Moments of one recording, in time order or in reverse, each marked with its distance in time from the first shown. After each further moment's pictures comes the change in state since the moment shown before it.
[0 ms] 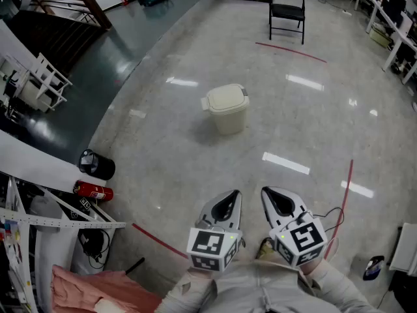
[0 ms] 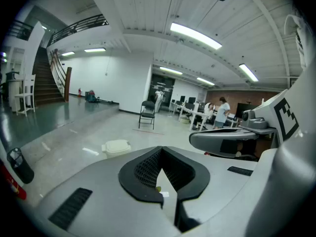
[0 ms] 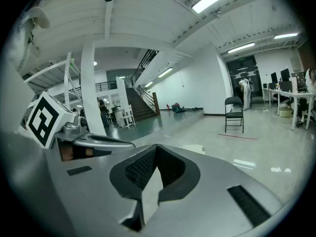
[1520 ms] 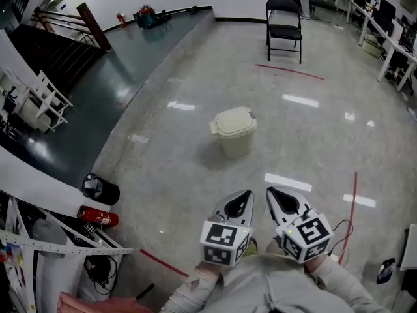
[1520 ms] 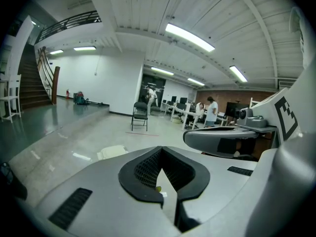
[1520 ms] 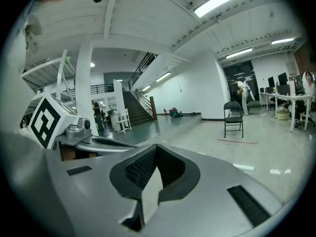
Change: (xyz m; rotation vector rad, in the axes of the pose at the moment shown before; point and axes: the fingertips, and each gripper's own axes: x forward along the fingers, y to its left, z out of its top) left arm 0.017 0.071 0.030 0.063 0.001 -0.127; right arm 0.077 0.028 0.028 0.004 -0.060 -0.039
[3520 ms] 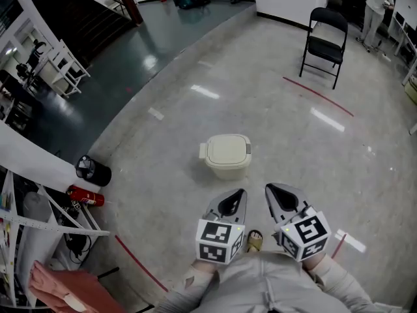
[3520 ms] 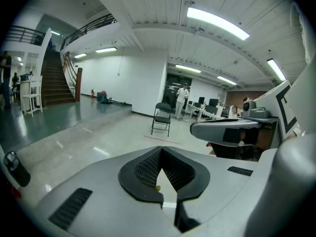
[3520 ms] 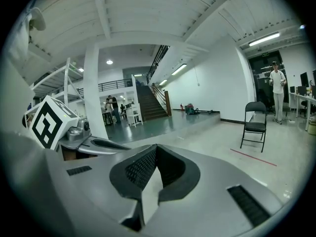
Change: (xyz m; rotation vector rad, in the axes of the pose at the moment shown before) left arm 0.292 0.061 0.128 -0.131 -0.006 0.296; right arm 0.157 -0.293 0.099 -0.111 0.077 0.263
